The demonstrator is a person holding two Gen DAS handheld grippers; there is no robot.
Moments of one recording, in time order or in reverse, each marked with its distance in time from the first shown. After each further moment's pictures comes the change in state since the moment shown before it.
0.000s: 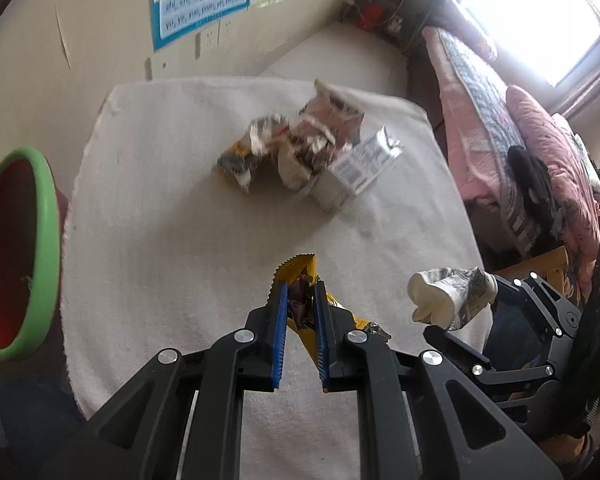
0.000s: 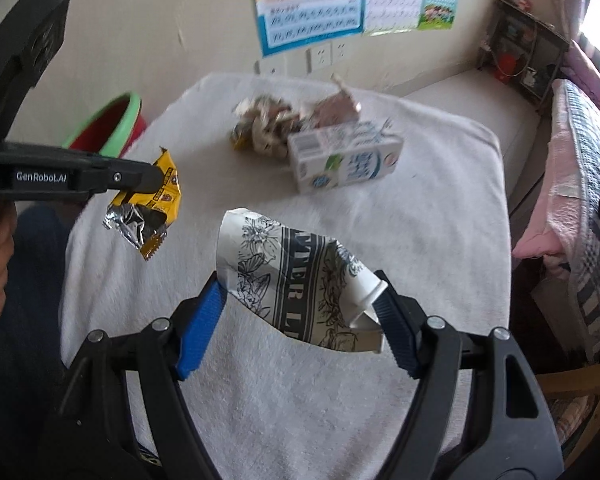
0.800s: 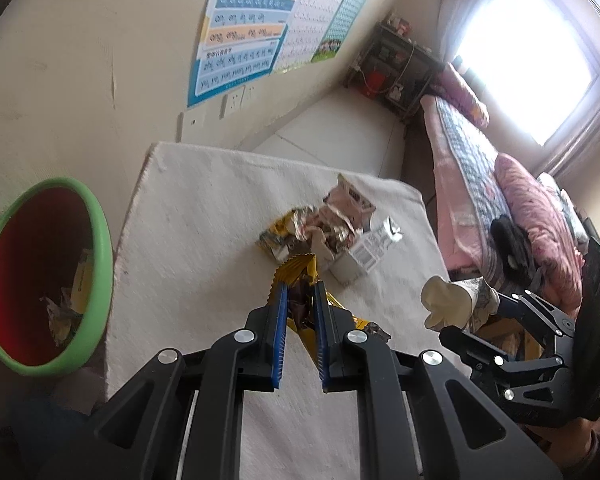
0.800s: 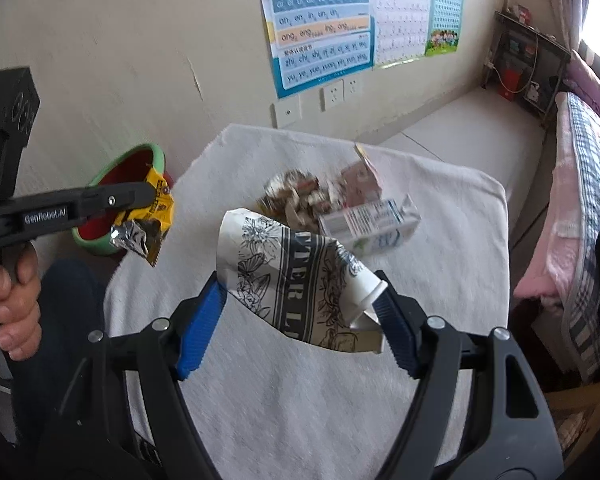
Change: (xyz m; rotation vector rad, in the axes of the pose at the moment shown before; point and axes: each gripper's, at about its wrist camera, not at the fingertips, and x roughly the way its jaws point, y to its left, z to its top) left arm -0.066 0.048 0.009 -0.087 -0.234 -0.058; right arm -0.029 0.030 0.065 0.008 -0.066 0.035
